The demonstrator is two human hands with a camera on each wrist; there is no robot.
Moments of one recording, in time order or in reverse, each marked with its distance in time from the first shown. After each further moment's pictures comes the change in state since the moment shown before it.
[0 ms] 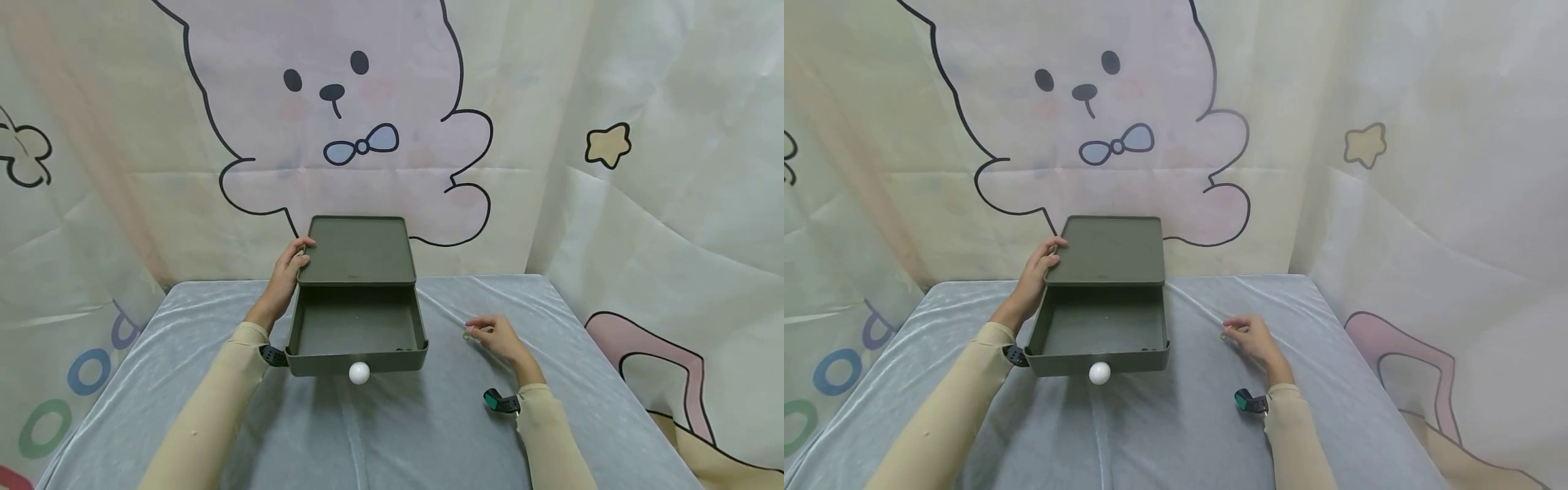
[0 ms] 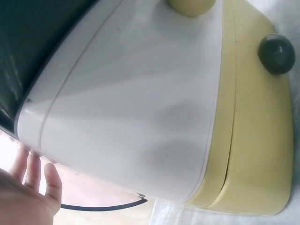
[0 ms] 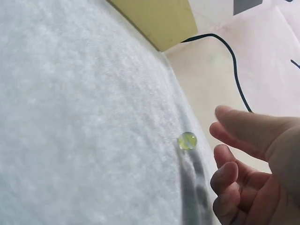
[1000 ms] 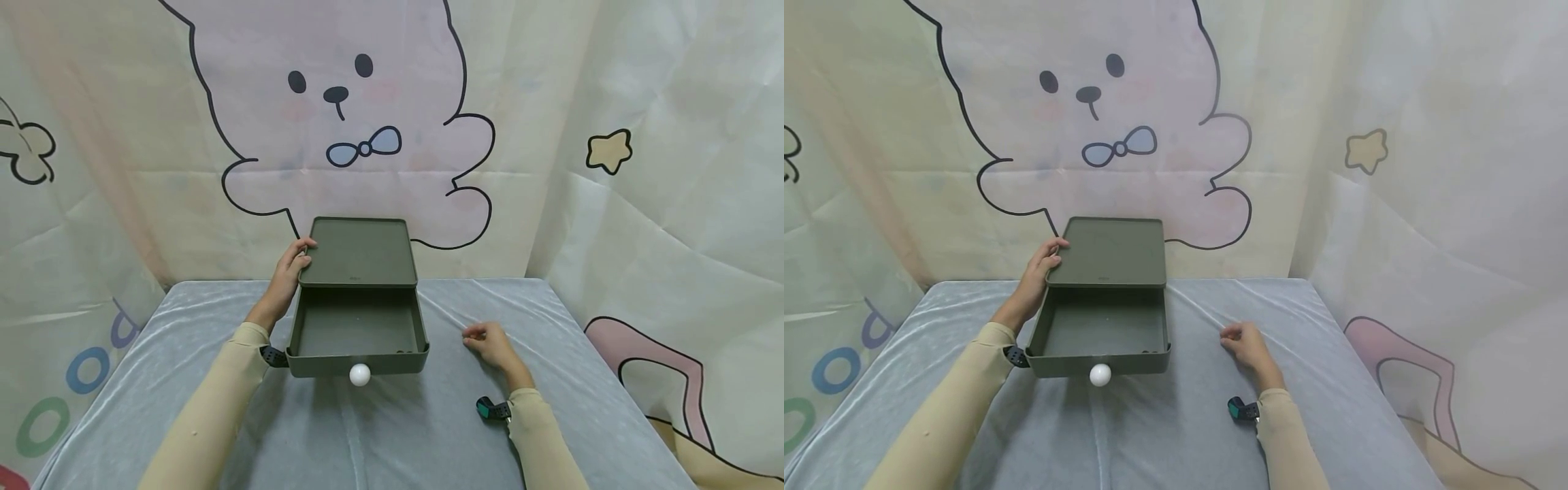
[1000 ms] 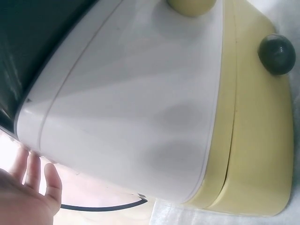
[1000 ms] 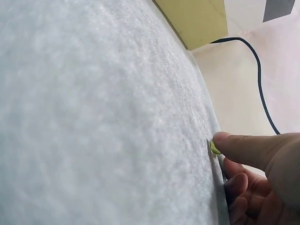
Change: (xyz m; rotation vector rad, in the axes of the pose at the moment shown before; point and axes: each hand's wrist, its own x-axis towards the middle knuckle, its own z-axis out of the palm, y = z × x) left_hand 0.001 -0.001 0.000 -0.002 -0.002 -0.002; right_hand 0.002 0.004 0.017 -0.121 0.071 -0.041
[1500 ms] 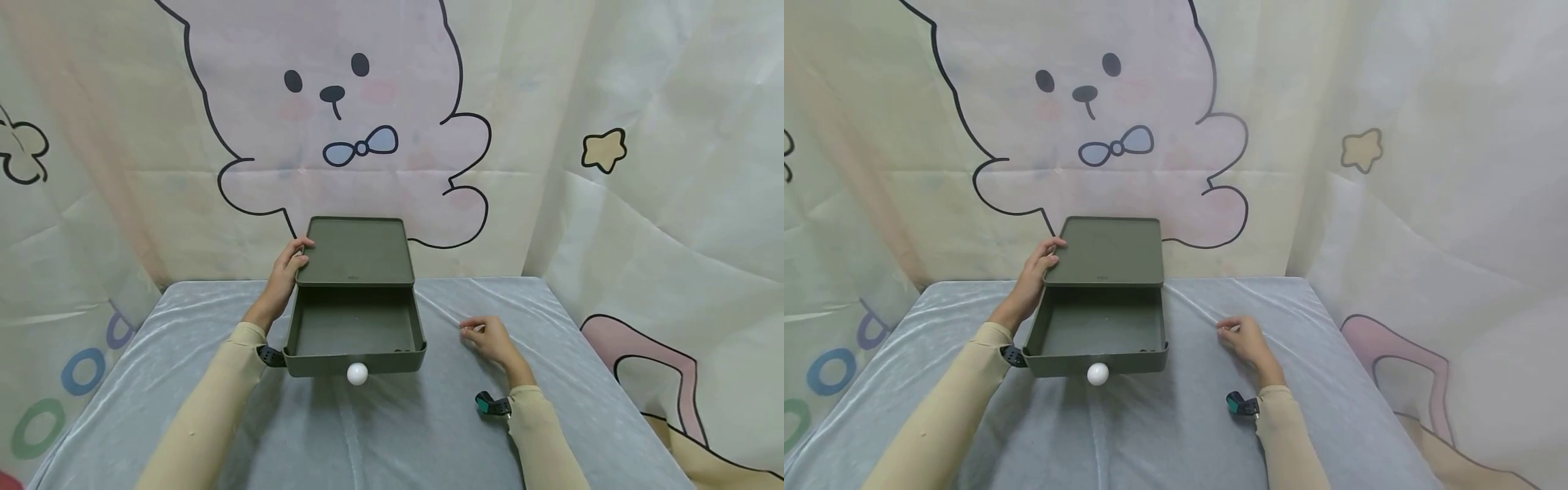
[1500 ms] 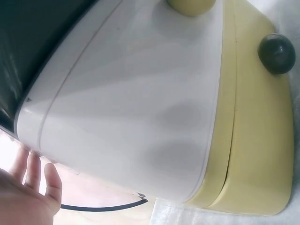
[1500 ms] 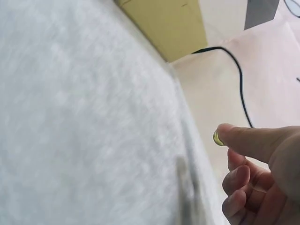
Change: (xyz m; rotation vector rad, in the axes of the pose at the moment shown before) left_hand 0.000 0.000 0.000 -0.004 -0.003 -0.001; right_hand 0.002 -0.012 -0.011 0.028 0.000 0.030
